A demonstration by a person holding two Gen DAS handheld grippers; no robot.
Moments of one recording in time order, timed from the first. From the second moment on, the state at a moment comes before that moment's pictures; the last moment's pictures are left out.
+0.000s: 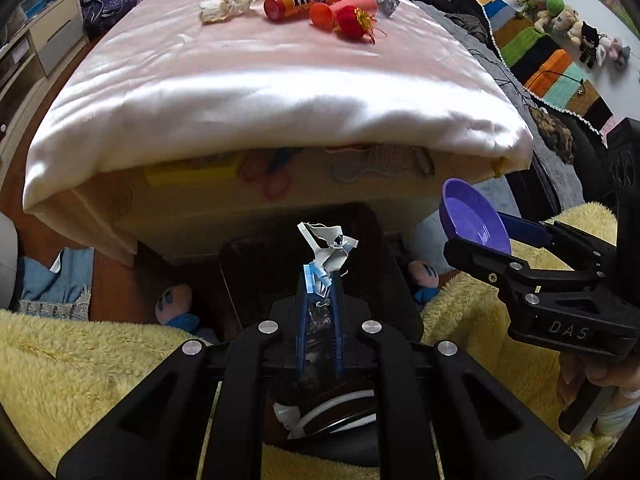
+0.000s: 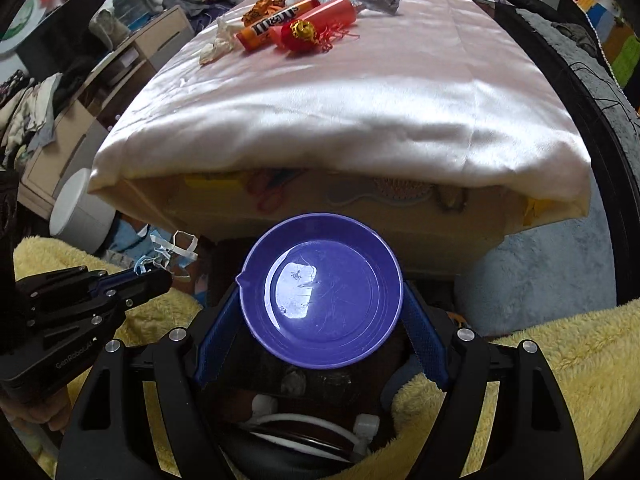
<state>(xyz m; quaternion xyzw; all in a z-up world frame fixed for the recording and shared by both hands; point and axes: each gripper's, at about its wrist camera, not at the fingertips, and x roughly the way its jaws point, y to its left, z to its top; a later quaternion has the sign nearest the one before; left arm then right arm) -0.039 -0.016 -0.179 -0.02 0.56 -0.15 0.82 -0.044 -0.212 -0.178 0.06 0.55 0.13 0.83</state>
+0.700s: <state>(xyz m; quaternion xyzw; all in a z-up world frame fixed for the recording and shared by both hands) -0.038 0.000 -0.197 -0.03 0.58 -0.12 0.80 -0.031 -0.209 -0.193 0.10 0.57 0.13 0.80</state>
